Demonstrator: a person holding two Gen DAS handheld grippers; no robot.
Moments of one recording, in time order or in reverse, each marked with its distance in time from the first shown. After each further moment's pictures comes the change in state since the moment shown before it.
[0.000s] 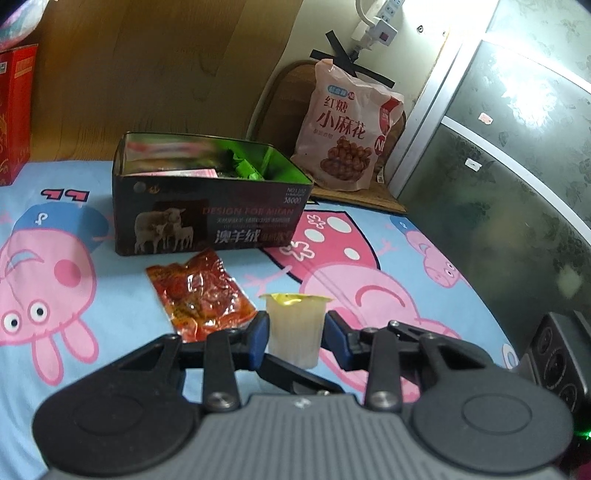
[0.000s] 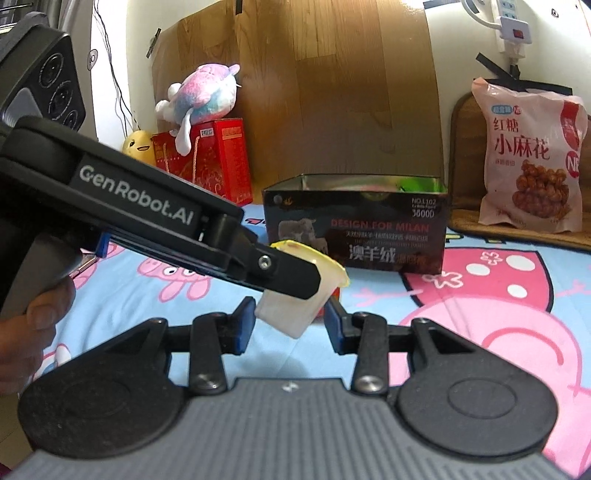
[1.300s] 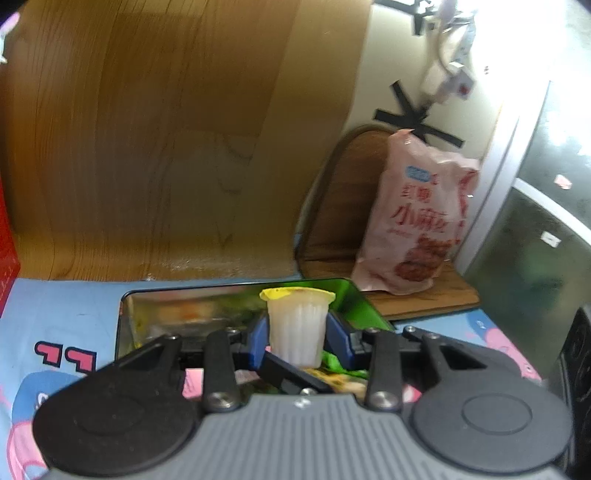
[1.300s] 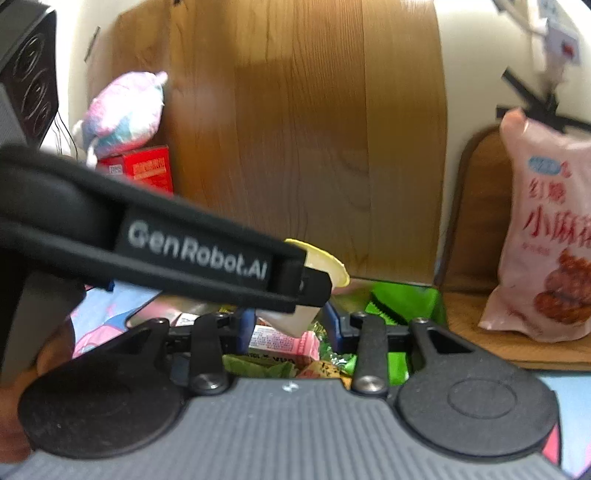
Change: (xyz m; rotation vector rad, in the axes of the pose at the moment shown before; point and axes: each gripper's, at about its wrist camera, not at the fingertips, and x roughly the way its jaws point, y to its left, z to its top) left arm 0.095 0.055 0.143 0.031 -0.110 0.129; right arm 0.138 -0.066 0.102 -0.005 0.018 -0.080
